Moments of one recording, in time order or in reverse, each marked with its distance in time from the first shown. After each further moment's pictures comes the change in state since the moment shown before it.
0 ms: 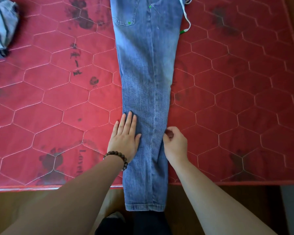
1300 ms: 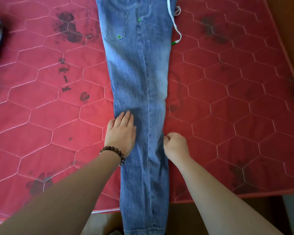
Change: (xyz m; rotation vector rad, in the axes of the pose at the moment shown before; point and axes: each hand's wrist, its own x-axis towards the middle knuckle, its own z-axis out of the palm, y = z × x) left_hand 0.065 0.000 -0.038 0.021 0.071 0.084; right_hand 0.047 -0.018 -0.012 -0.323 -0.136 0.142
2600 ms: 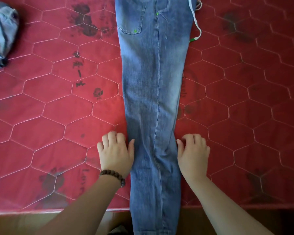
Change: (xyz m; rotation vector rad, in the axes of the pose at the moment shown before) left_hand -0.057 -0.018 0.013 -0.120 0.105 -0.373; right_hand -0.014 0.022 0.018 -0.268 0.385 -0.318
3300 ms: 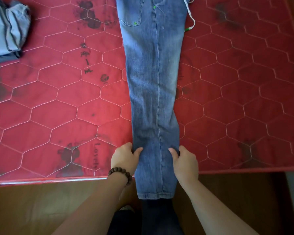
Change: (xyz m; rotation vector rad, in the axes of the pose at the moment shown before) left_hand -0.077 -0.007 -0.018 -0.397 -0.392 -0.233; right_hand -0.103 -0.010 -0.010 0.200 -0.317 0.274
